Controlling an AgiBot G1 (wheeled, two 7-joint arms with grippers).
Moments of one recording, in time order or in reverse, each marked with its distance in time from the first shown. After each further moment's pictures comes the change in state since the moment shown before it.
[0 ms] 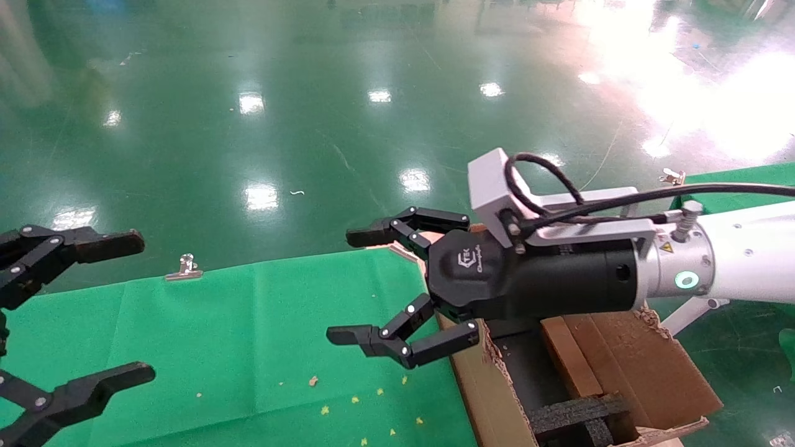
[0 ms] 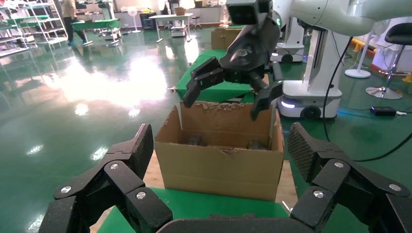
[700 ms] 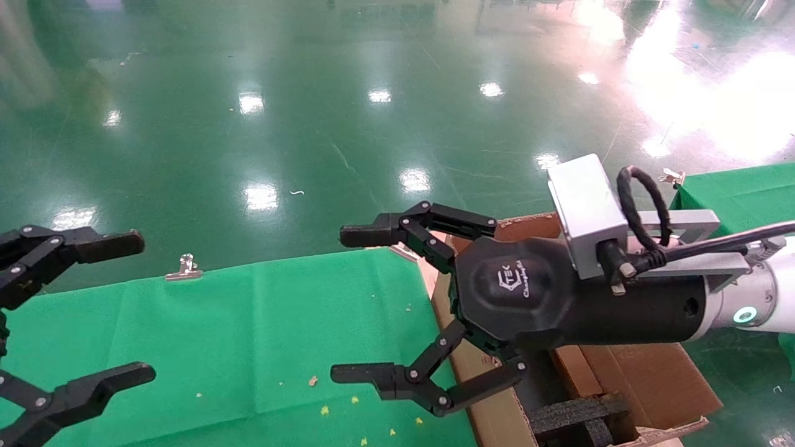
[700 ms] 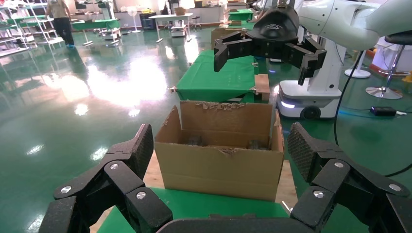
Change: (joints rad) left arm 0.000 0.000 0.000 0.000 0.000 0.000 0.000; right arm -0.195 -0.054 0.313 -0.001 0.066 -0.168 -0.094
